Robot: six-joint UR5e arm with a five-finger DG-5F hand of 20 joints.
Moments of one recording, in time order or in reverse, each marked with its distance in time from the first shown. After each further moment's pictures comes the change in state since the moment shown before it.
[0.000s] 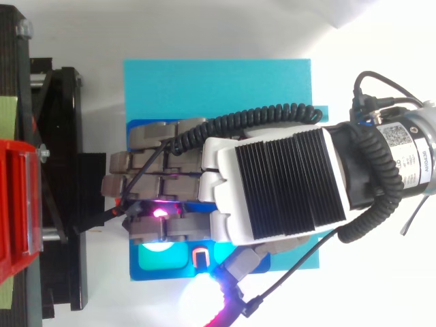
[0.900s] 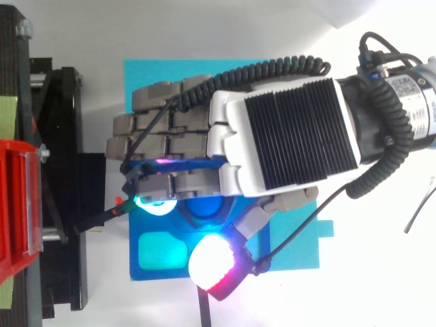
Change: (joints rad) arm -0.066 0.000 0.000 0.025 -0.087 -0.006
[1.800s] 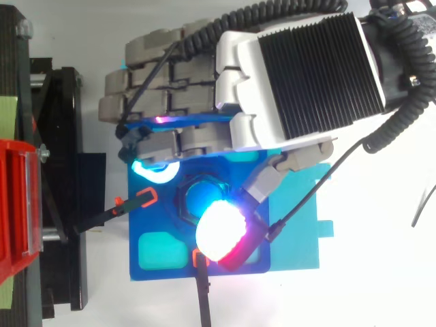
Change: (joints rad) arm -0.066 0.000 0.053 0.000 -0.110 -0.002
